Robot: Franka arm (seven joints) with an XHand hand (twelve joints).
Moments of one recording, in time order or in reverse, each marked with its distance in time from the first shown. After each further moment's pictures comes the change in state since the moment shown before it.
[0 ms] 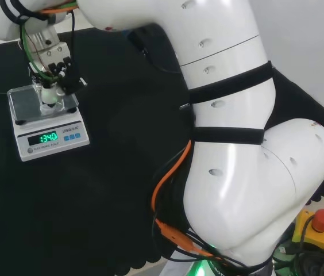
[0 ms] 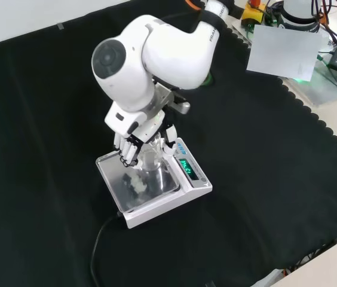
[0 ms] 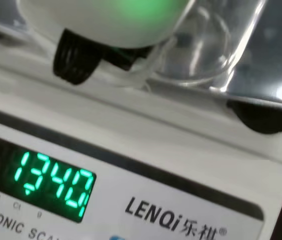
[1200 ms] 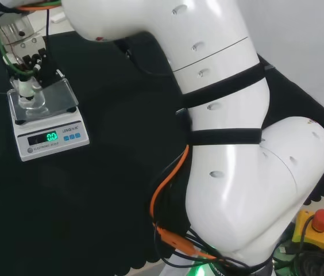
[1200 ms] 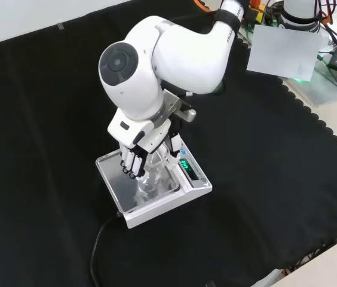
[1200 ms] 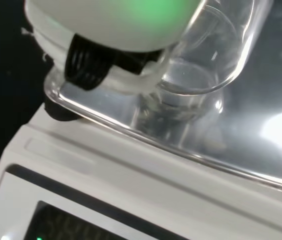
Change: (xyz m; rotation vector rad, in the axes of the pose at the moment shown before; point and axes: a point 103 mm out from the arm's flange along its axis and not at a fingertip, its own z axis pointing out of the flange) arm 0.040 0.016 -0.043 -0.046 -0.034 -0.019
